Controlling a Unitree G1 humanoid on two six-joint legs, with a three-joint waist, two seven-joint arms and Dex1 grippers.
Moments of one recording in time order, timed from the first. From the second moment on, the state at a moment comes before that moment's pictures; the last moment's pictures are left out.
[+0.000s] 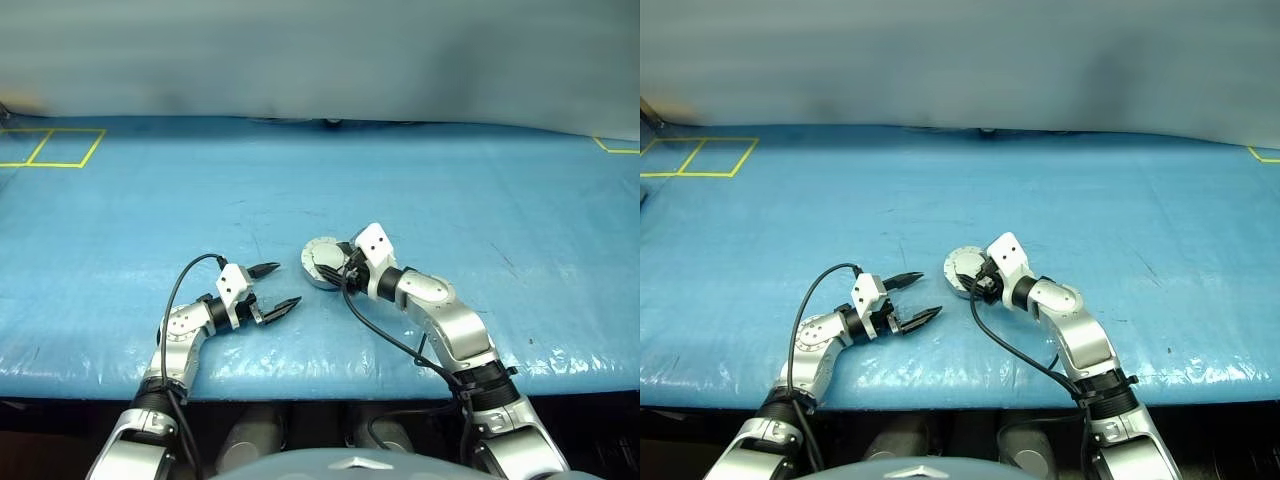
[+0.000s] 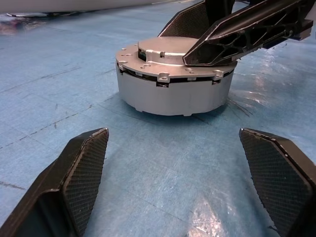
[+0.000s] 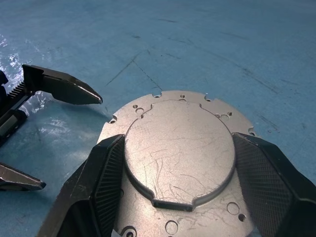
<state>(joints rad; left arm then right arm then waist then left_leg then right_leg) -0.21 0.29 -0.08 0.51 -0.21 -0.36 -1.00 -0.28 -0.28 0.22 -0.06 0.16 0.49 0.57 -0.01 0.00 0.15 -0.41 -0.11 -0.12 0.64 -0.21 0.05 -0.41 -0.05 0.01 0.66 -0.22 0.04</state>
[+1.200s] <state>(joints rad) -0.20 0.29 -0.09 0.51 -0.21 -0.35 -1.01 -0.31 -0.27 0.25 -0.09 0.15 0.62 0.52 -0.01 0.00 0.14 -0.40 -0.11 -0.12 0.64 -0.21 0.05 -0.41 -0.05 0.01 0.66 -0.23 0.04</state>
